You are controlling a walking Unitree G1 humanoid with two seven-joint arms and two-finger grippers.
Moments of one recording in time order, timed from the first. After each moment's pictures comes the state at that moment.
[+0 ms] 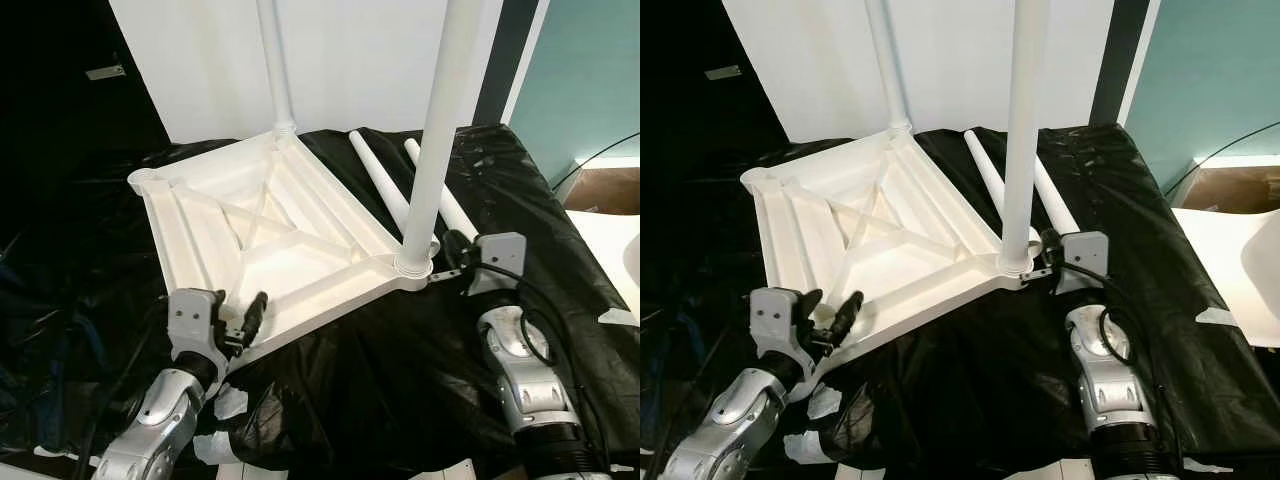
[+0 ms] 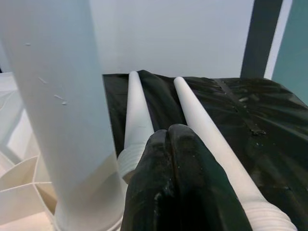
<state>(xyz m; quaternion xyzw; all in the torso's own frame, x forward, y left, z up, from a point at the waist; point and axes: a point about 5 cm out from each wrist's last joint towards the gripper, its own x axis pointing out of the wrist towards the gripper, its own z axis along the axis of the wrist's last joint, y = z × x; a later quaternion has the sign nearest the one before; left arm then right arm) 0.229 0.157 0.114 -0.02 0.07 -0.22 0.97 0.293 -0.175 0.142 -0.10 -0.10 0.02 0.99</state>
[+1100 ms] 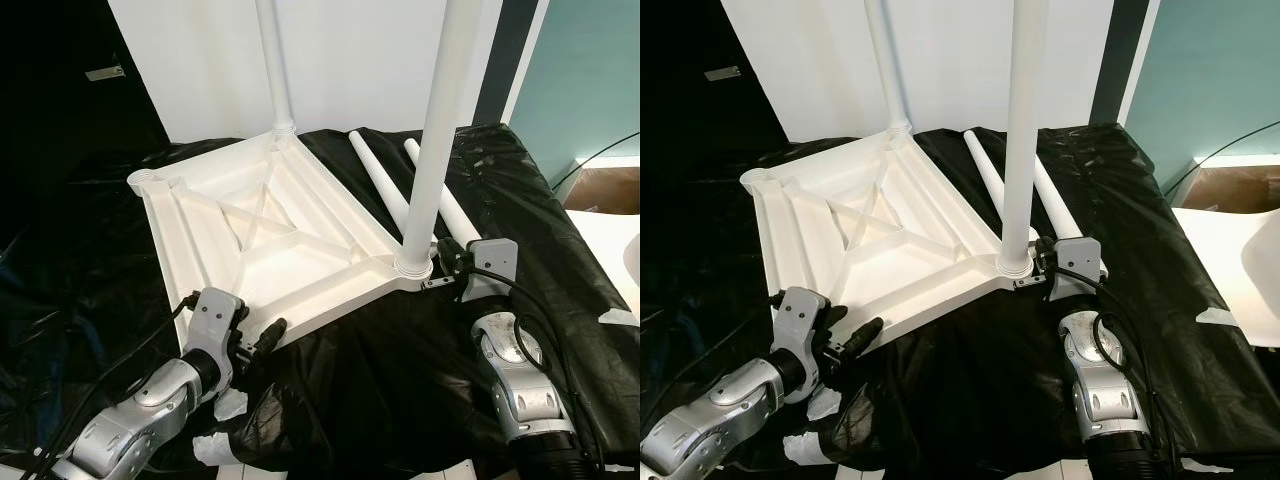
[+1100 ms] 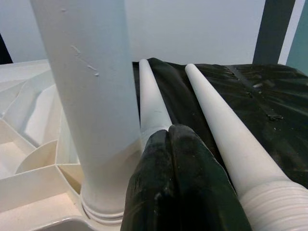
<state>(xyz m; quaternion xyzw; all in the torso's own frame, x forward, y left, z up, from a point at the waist) 0.233 0.149 0.118 -0.03 0.15 -0.32 0.94 0.290 -0.165 0.136 -0.09 -0.08 0.04 0.99</state>
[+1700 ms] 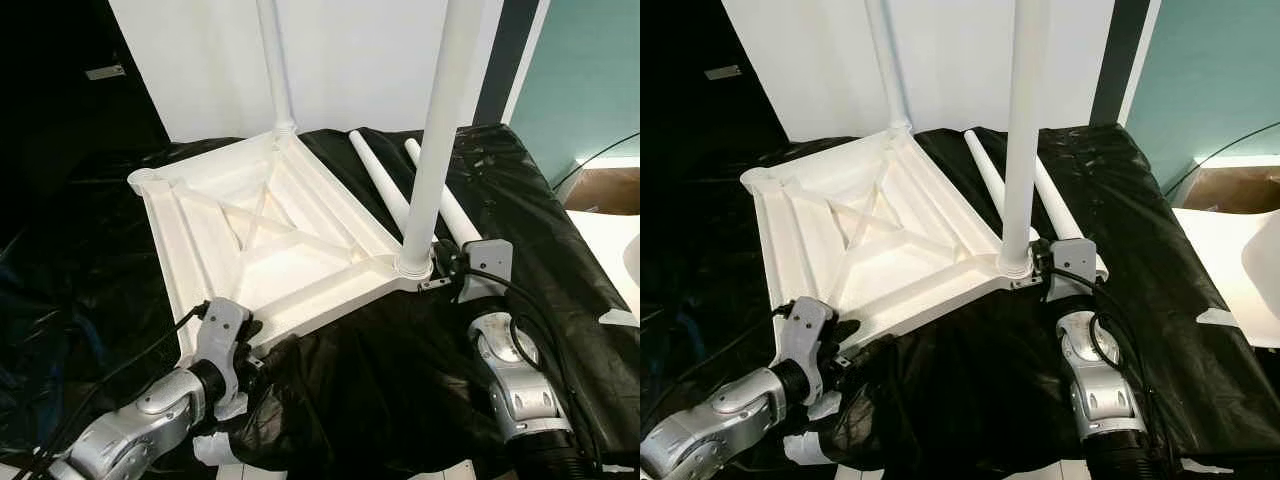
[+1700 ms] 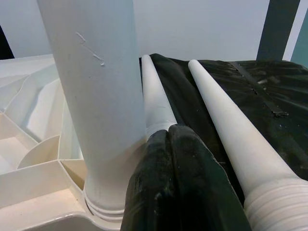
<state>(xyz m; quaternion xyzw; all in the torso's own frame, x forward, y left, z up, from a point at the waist) 0.223 0.141 0.108 0.00 0.18 -0.36 0.91 0.292 -0.164 0.134 -0.09 -0.07 0.04 0.99</state>
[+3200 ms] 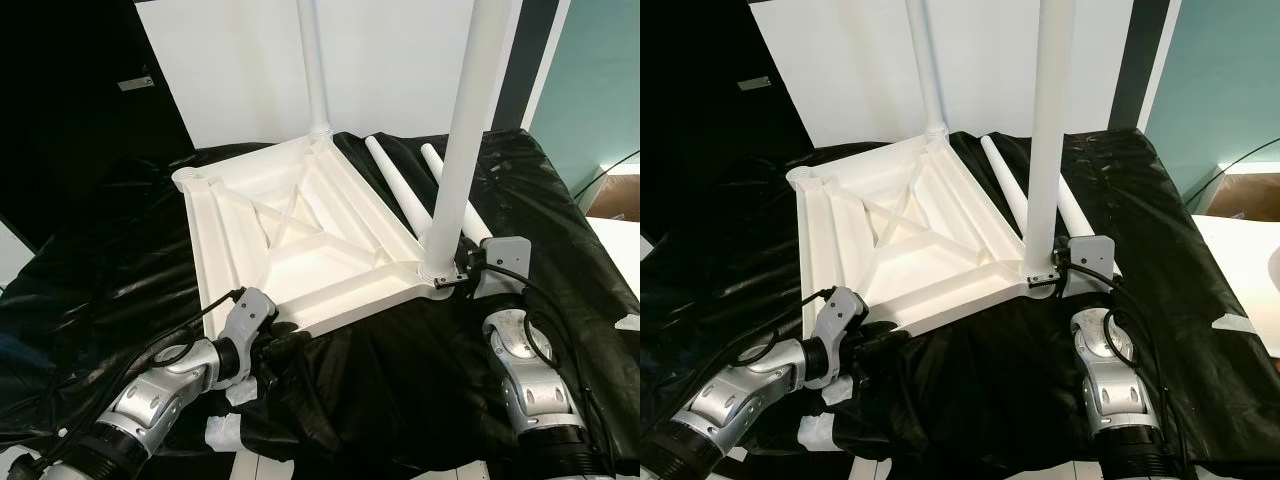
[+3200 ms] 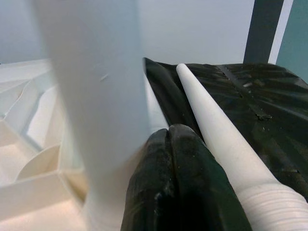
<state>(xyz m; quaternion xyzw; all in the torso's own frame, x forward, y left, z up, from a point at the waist) 0.267 0.130 0.092 0.03 0.16 -0.47 0.87 0.294 -0.174 0.133 -0.09 -0.06 0.02 0.99</state>
